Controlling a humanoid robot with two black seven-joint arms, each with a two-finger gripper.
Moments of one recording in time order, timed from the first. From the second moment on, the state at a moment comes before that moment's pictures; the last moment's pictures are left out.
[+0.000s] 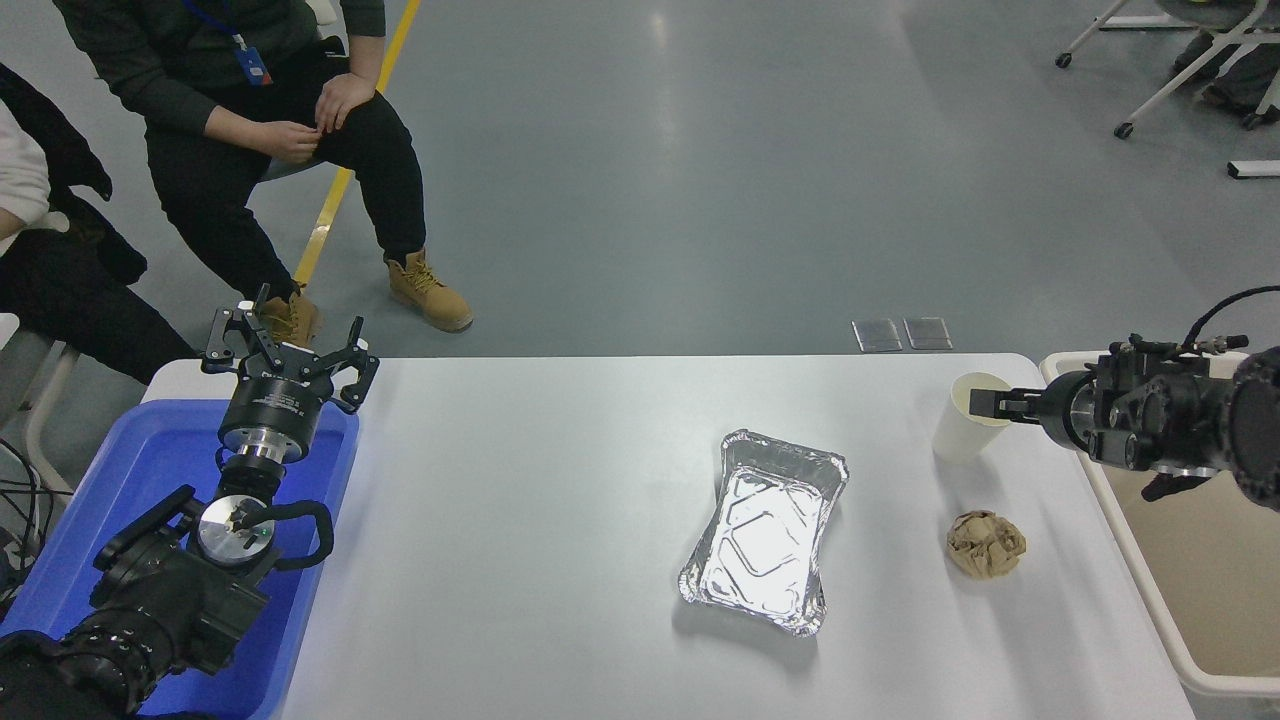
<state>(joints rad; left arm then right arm) -0.66 0.17 -0.94 -0.29 -0.24 -0.69 -0.32 1.29 -0.21 -1.51 0.76 0.08 -0.13 0.20</state>
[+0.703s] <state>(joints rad) -0.66 0.17 -0.94 -0.29 -0.24 -0.69 -0.32 1.23 -0.19 -1.48 0.73 0.09 -0.18 0.20</state>
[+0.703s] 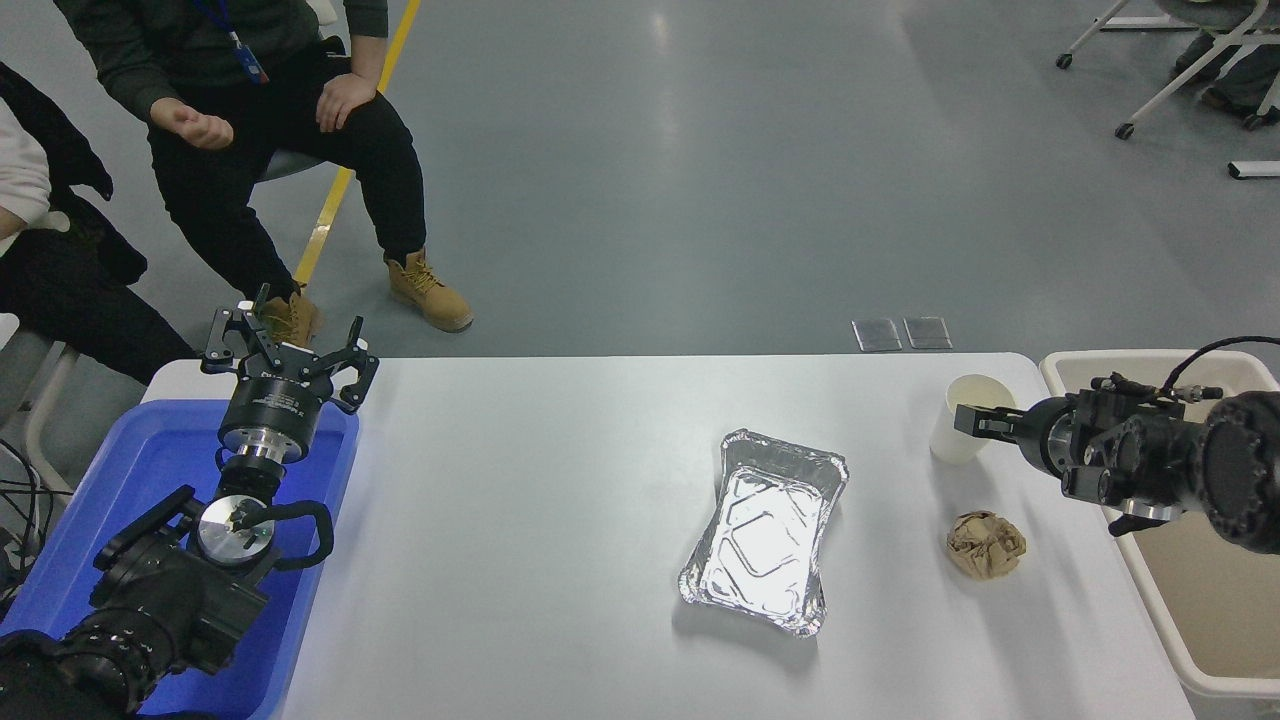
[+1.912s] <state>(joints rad) -0.66 0.17 -0.94 -0.29 -0.24 -0.69 -0.32 1.42 -0.28 -1.47 0.85 0.04 -0.04 0.21</state>
